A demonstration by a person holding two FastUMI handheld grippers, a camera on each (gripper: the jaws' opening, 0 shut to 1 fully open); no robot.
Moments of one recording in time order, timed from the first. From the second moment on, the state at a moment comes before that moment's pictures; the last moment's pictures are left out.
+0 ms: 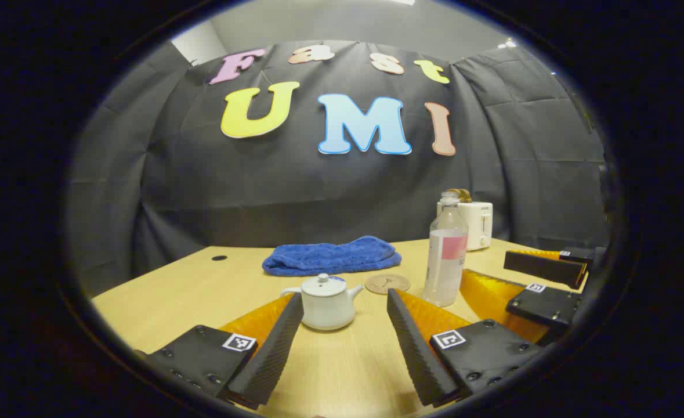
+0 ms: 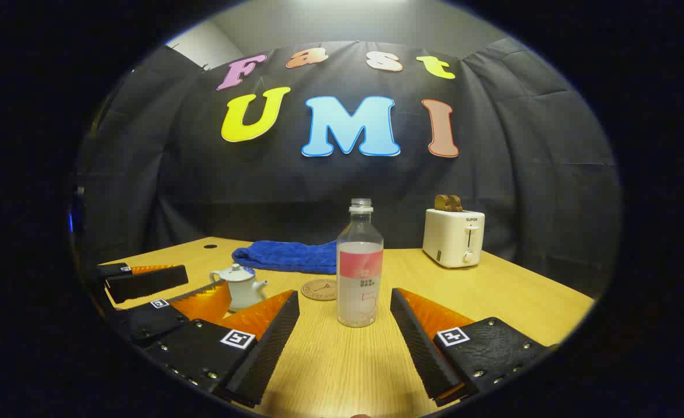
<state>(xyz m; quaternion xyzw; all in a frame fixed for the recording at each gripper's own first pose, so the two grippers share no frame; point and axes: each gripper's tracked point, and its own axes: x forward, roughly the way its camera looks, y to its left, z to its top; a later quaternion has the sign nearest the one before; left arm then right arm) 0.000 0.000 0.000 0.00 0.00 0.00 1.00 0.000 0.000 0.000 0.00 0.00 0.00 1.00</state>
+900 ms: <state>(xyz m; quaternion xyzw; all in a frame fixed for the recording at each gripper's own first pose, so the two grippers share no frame) 0.053 0.018 0.063 0.02 -0.03 0.02 1.00 0.032 -0.028 0.058 -0.01 -0.03 -0.02 1.00</state>
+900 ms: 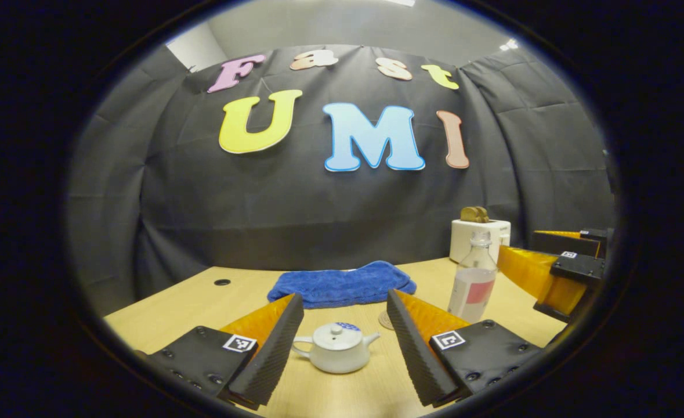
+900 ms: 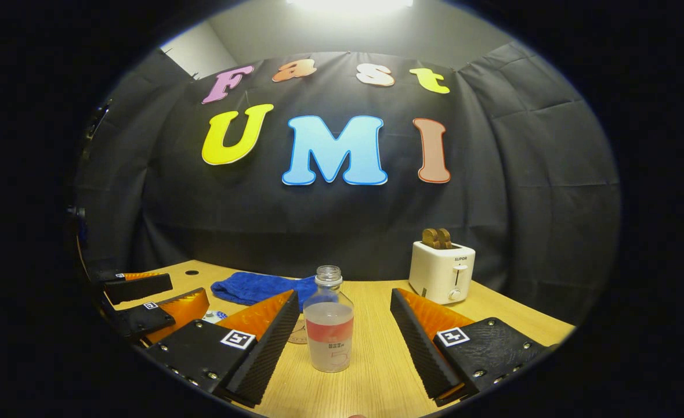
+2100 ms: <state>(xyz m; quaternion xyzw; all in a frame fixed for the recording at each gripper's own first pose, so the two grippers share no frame) 0.125 0.028 -0.008 0.01 0.05 0.01 1.00 0.039 -0.059 0.019 0.02 0.02 -0.04 1.00</state>
